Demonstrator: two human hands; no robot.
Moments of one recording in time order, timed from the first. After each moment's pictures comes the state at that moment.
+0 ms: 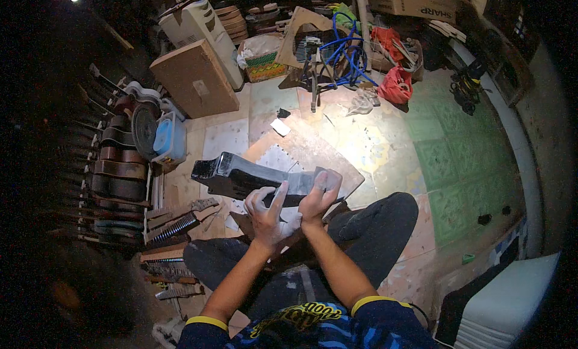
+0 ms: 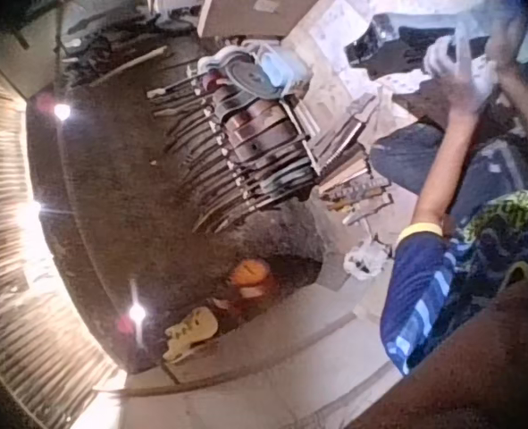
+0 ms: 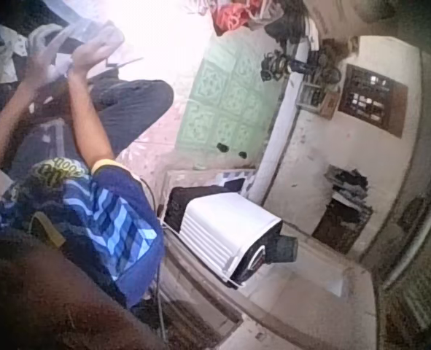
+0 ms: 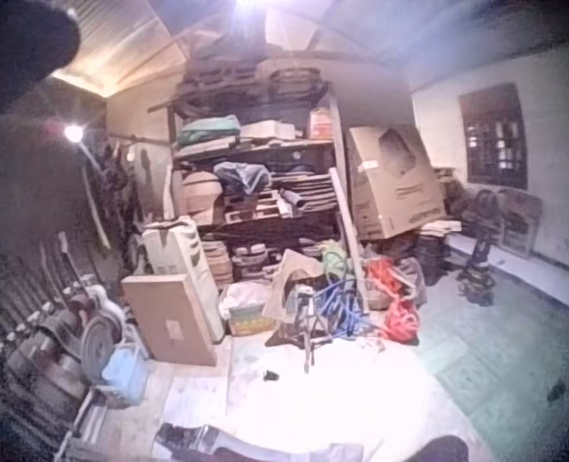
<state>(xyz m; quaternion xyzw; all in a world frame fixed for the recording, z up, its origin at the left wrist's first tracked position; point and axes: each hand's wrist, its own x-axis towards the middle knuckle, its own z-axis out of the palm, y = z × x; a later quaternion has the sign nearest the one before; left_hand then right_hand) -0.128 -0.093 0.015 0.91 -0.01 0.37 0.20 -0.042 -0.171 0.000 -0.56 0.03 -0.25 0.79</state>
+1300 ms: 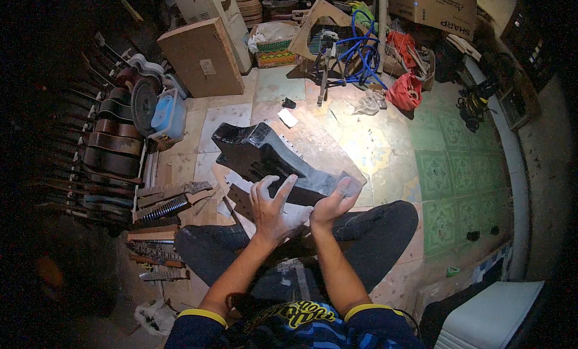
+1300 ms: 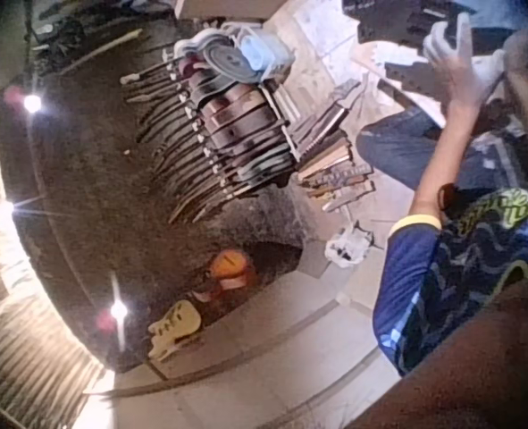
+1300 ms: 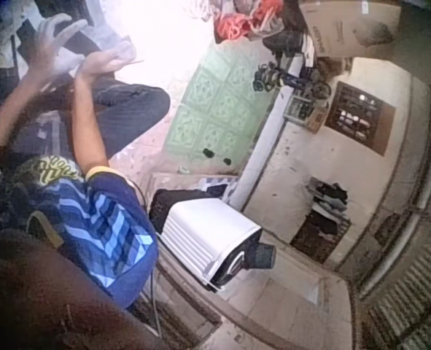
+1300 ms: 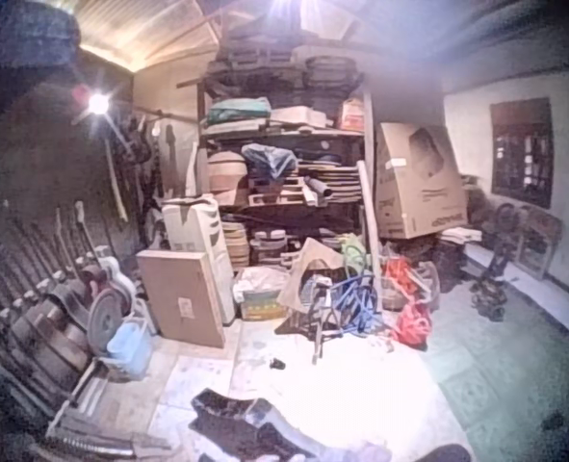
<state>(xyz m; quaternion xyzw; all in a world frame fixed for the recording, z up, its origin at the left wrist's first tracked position) -0.122 -0.088 0.022 0.91 0.06 0.34 0.24 -0.040 -0.183 -0.013 -0.52 0.06 -0.25 0.81</state>
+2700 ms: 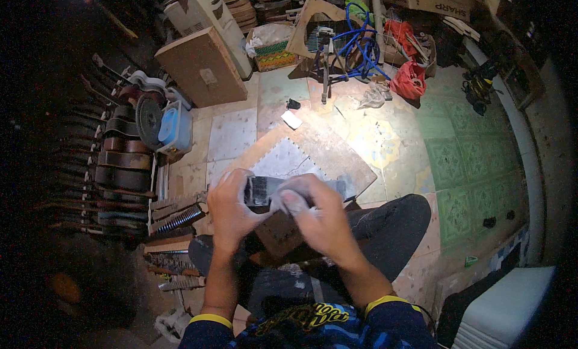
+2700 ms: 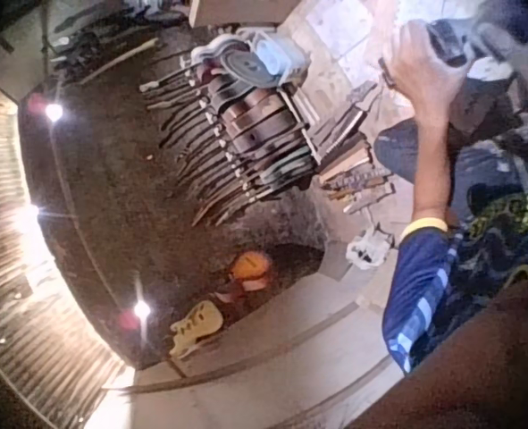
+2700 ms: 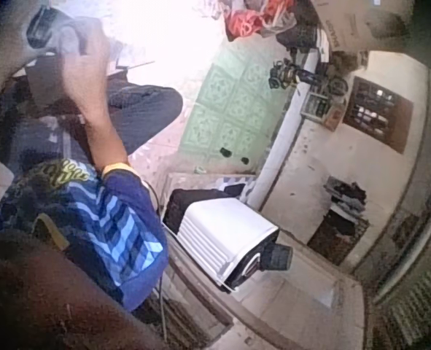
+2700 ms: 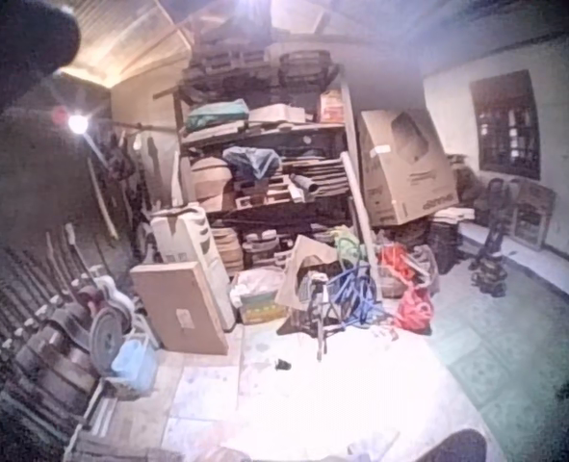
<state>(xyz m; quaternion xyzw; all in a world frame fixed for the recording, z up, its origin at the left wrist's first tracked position) -0.121 -0.025 0.120 0.94 0.06 0.26 0.21 -0.067 -0.205 0.124 -0.65 -0.26 0.10 0.71</state>
